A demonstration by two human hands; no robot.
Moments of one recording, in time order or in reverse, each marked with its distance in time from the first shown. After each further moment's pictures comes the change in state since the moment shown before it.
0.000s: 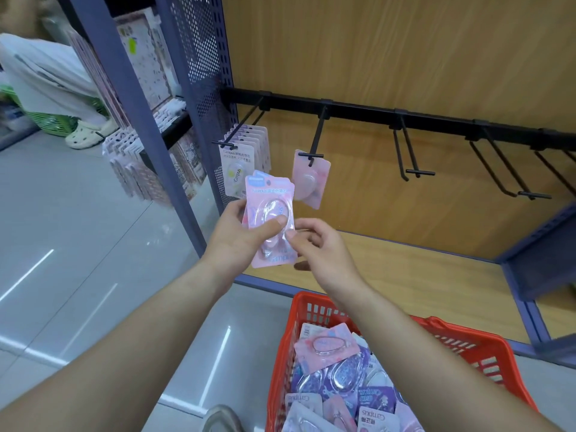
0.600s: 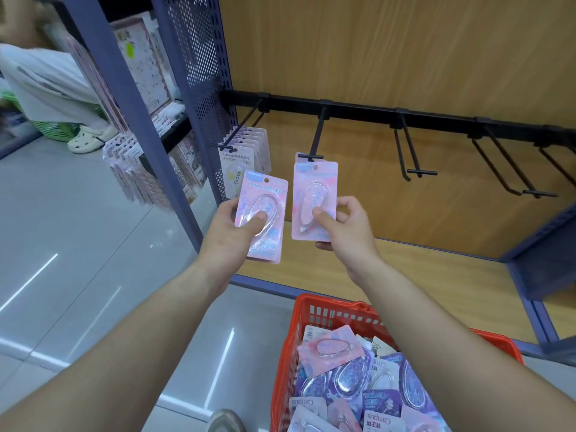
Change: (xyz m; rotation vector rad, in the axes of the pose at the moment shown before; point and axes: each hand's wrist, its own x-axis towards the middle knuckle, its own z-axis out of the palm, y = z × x) left_hand 0.009 -0.001 -0.005 -0.032 0.070 0.002; right_hand 0.037 -0.002 -0.030 0.029 0.227 0.033
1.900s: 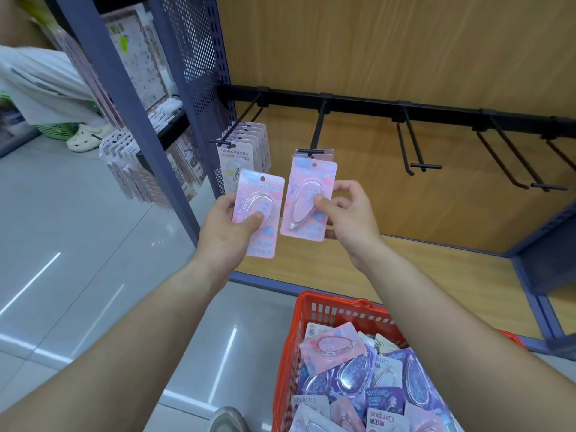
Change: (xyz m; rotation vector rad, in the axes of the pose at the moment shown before) left_hand 0.011 -0.007 -0.001 0.034 0.062 0.031; right_hand 0.012 -0.011 0.001 -0.026 -0.011 -0.019
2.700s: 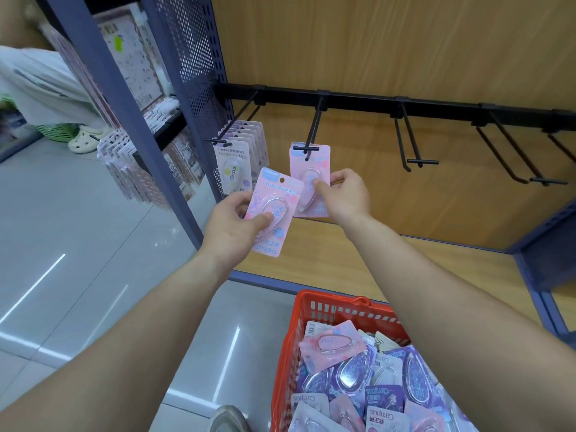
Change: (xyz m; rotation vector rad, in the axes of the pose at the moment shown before) left_hand 0.004 0.002 0.010 0.083 -0.119 0.069; right_hand 0.047 -0.004 0.000 -0.340 0.170 -0.009
